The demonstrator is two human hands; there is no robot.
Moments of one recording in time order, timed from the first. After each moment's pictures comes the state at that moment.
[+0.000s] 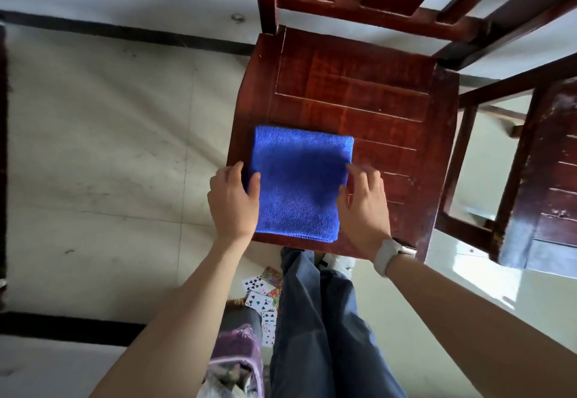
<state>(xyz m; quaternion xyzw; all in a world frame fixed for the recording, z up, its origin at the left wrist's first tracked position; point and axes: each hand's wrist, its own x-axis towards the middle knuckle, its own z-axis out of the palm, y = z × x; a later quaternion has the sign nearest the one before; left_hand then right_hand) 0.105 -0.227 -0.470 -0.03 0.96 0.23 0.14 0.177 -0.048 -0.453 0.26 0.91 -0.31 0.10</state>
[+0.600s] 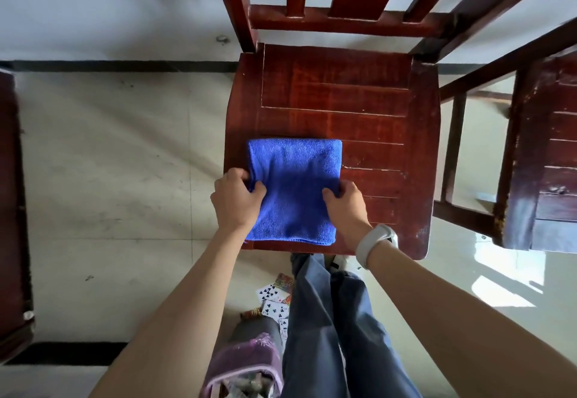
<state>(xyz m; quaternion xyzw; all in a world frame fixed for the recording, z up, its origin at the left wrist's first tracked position) 0.081 -0.214 -0.464 -0.05 0.94 0.23 0.25 0.162 -0.062 -0.461 0.51 0.69 -0.47 0.20</state>
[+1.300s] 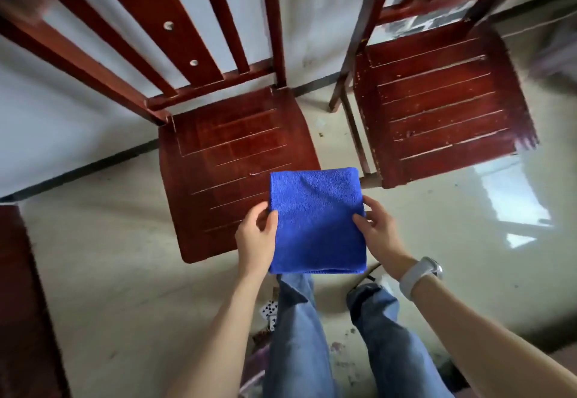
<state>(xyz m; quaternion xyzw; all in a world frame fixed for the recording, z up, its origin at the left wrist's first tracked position) 0.233 -0.098 -0.326 0.04 0.88 0.39 0.28 0.371 0.049 -0.325 0.54 0.58 -0.61 0.01</state>
